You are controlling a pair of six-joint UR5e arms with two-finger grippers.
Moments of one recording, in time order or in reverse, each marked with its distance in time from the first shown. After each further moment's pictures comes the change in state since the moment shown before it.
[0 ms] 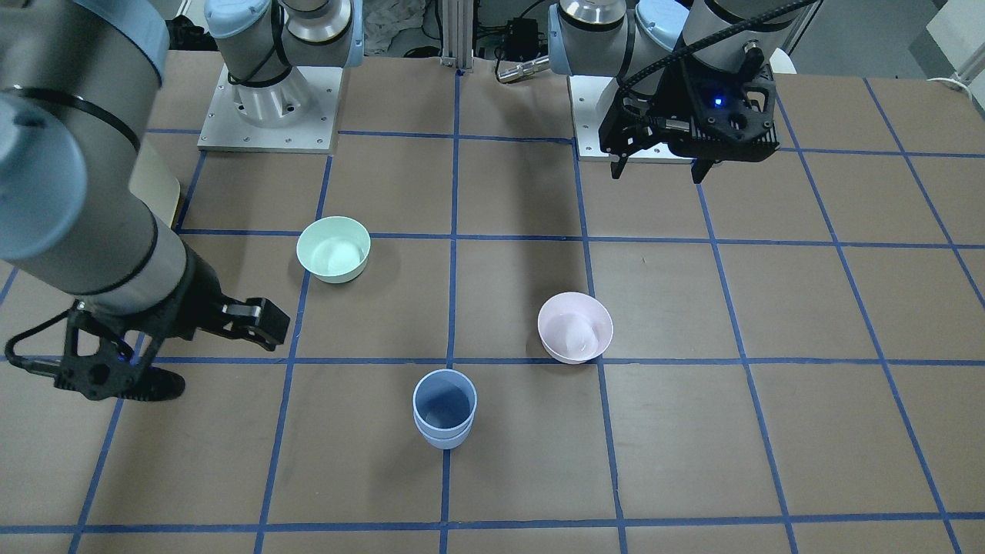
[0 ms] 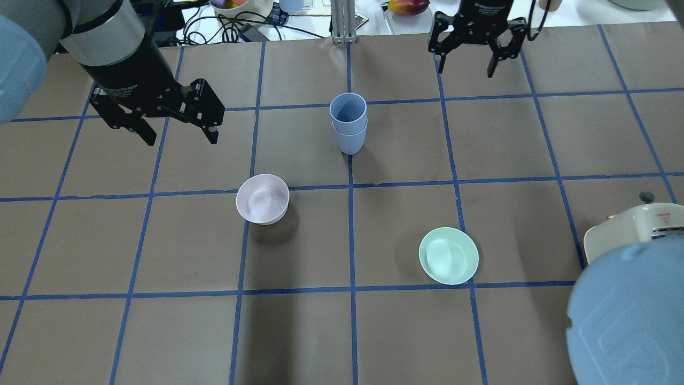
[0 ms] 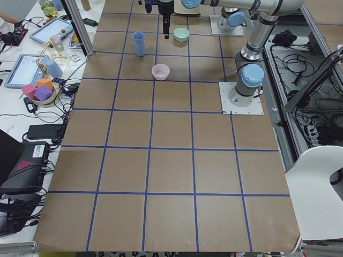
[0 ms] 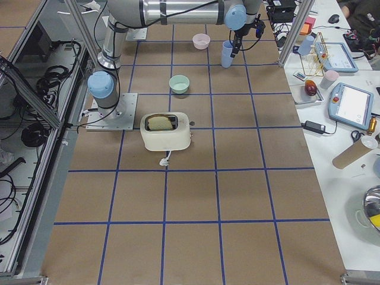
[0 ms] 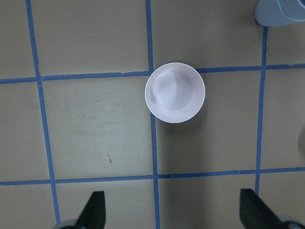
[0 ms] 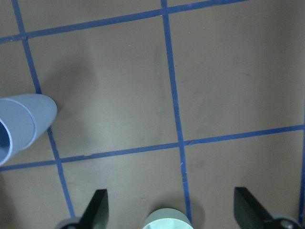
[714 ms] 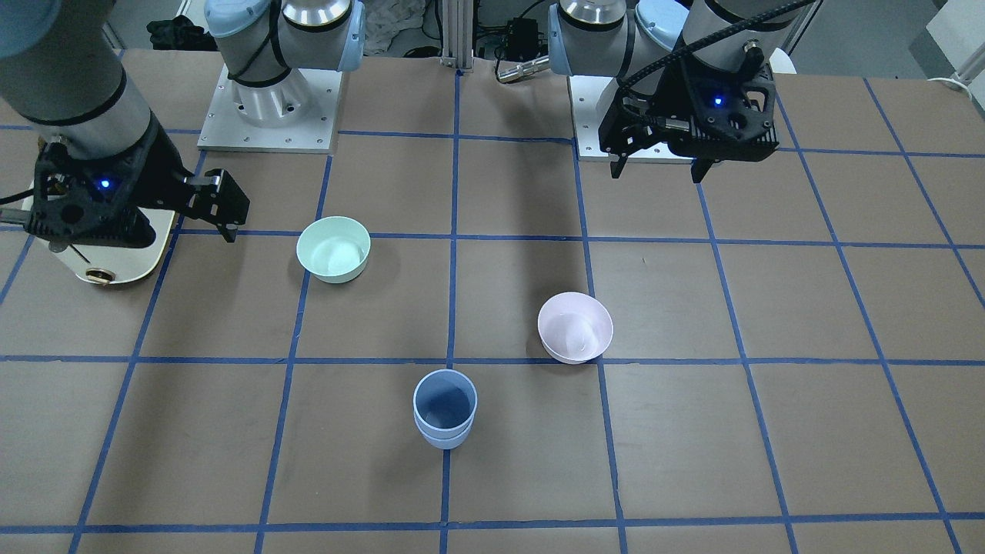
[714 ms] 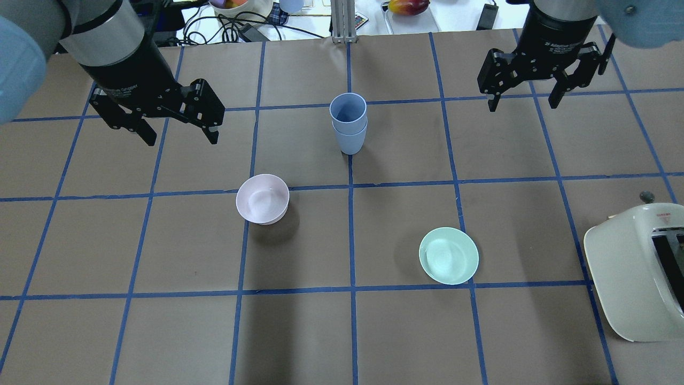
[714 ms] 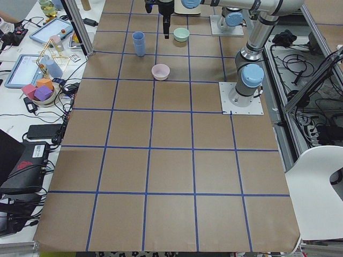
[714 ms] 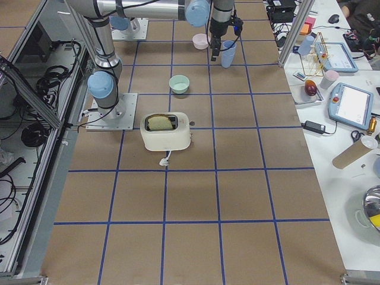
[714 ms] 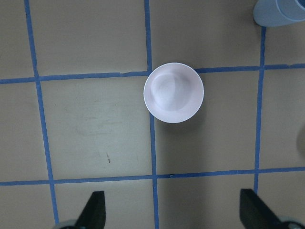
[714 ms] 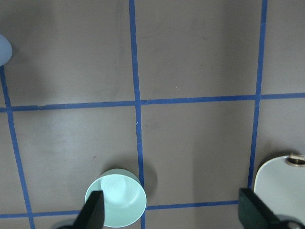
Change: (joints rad) left arm 0.000 0.001 -0.001 0.000 -0.001 0.000; right arm -0.046 -0.297 0.303 -0.052 -0.068 -0.119
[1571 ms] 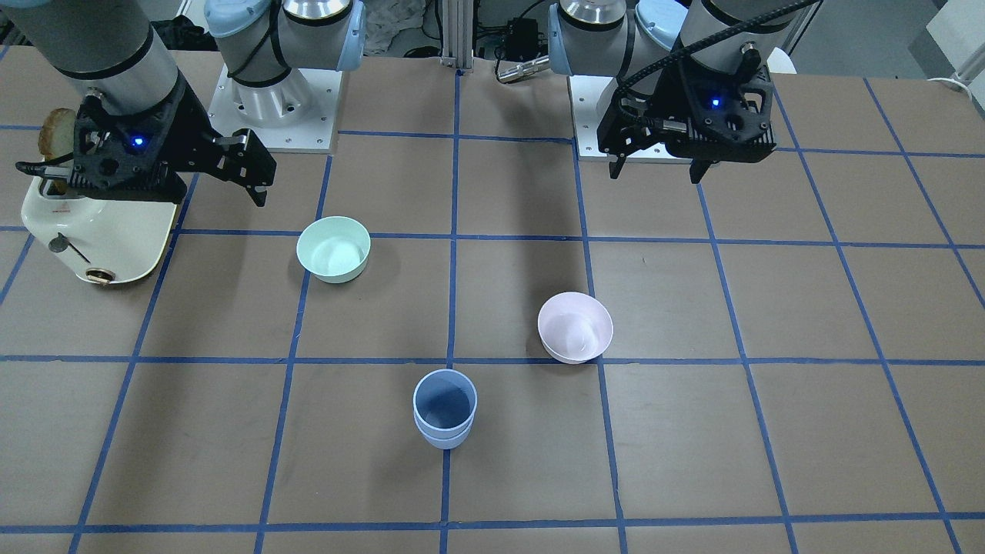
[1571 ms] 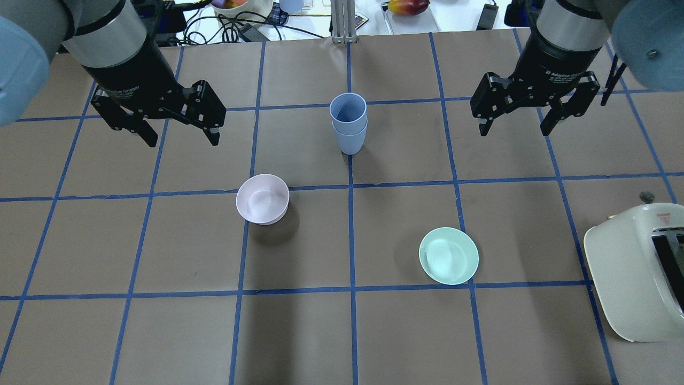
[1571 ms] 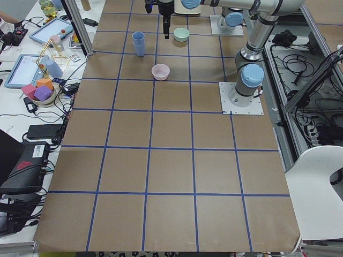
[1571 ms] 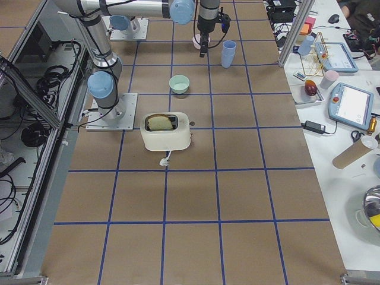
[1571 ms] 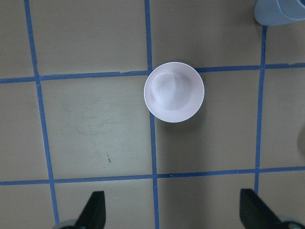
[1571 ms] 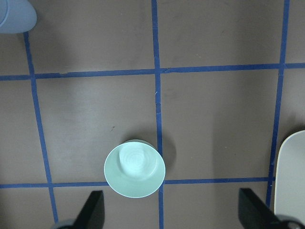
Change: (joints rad) left arm -0.003 -0.001 -0.003 0.000 0.001 0.000; right arm 0.004 -0.075 0.086 0.004 0.079 0.005
